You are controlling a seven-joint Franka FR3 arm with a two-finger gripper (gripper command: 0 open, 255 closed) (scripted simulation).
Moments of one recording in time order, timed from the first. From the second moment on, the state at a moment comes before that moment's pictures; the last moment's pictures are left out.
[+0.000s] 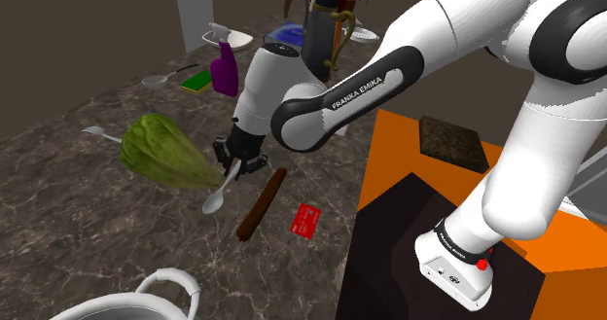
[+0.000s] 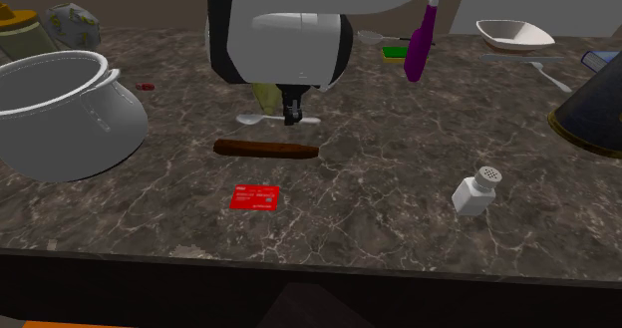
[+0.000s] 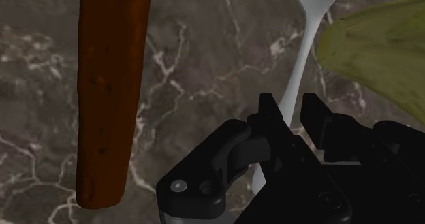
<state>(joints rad) 0.15 0.29 0.58 -2.09 -0.04 2.59 1.50</state>
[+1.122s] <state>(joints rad) 0.12 0.20 0.62 -2.04 0.03 2.46 1.46</state>
